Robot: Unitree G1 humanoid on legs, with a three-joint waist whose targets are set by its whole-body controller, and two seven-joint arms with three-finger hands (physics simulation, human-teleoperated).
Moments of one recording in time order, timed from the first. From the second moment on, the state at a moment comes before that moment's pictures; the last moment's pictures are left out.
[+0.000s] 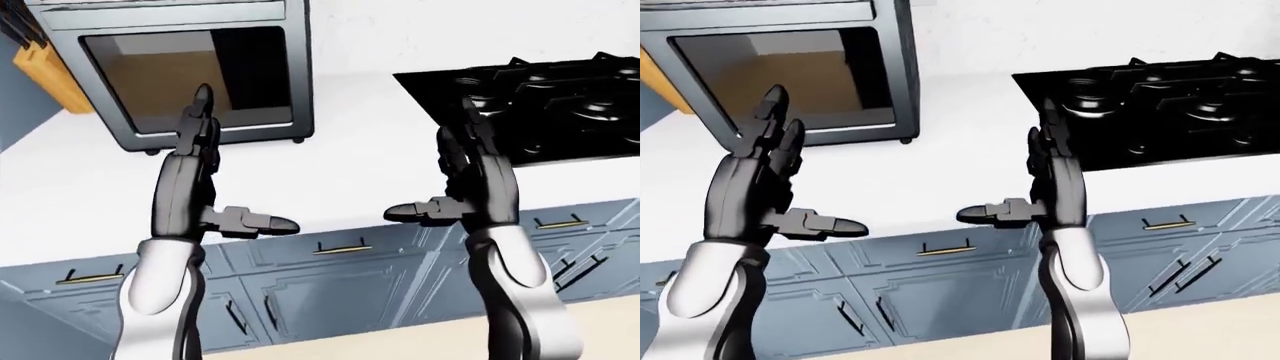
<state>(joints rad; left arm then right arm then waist) -0.27 0.10 0.07 -0.82 0.16 0.80 -0.15 -0.25 -0.08 -0.11 -0.66 0.11 0.67 -0.03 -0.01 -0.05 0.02</state>
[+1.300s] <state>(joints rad) -0.25 0.10 0.06 -0.84 0.20 0.74 -0.17 -0.26 -0.09 -0.11 -0.66 0.14 0.65 -0.04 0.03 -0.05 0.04</state>
